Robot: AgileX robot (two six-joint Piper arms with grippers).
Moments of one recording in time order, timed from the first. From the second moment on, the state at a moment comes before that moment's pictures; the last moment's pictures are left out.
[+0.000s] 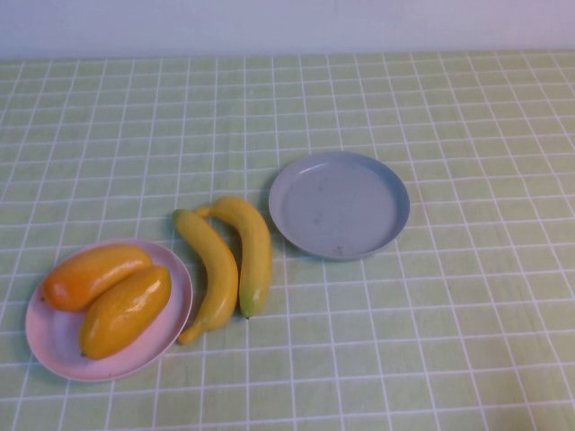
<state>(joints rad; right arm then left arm) 0.08 -0.01 0.03 0.19 0.28 -0.10 -0.09 -0.01 0.03 0.05 0.38 -0.06</state>
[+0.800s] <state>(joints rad) 0.08 0.23 -0.21 0.78 0.42 -0.08 -0.09 -0.01 0.03 0.05 0.38 -0.06</state>
